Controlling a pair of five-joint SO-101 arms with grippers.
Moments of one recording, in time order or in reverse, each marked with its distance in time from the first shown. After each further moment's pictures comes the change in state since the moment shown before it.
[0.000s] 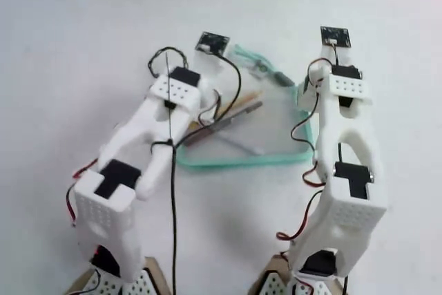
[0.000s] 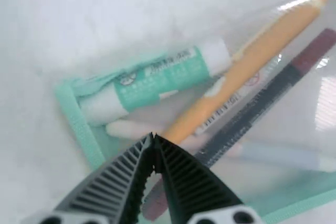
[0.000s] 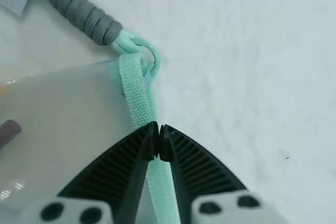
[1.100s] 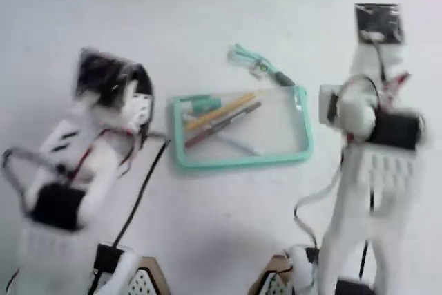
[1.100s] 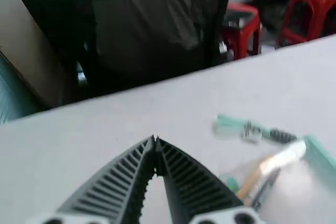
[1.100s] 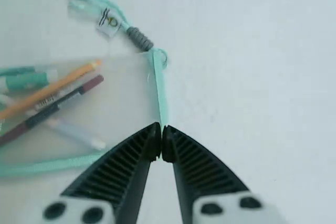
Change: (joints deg) left arm -9.2 -85.9 38.2 -13.3 -13.5; right arm 0.7 -54.6 2.3 27.7 4.1
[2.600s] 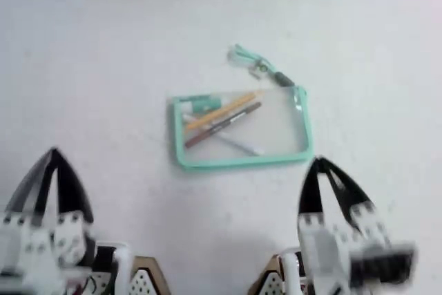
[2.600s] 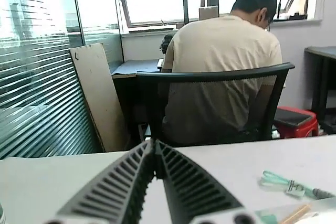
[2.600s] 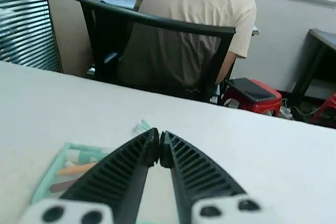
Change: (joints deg) left arm -12.6 -42.3 2.6 21.9 0.7; right arm -15.0 -70.4 37.7 -7.3 0.0
